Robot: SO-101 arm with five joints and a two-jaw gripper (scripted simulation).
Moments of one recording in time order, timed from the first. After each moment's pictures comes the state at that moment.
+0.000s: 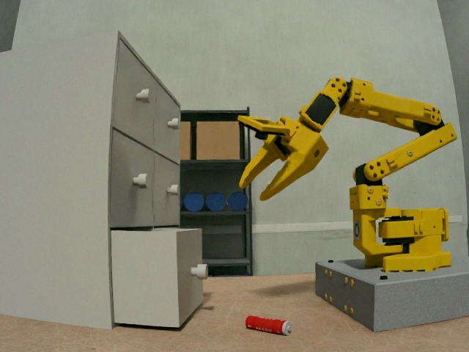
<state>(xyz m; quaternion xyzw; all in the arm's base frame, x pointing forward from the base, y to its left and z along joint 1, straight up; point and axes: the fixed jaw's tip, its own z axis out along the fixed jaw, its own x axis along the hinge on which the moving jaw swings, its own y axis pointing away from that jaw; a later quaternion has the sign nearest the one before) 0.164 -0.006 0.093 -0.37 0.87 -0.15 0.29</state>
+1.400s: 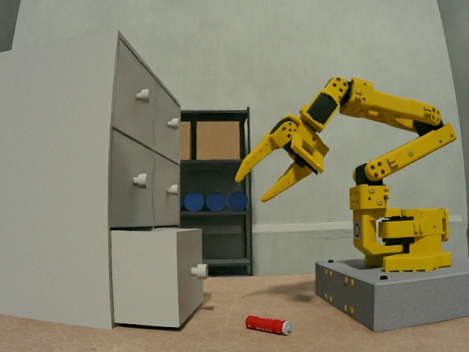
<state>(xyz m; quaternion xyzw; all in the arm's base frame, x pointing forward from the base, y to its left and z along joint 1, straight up) 0.163 -0.008 0.092 -0.73 0.60 -0.26 0.20</state>
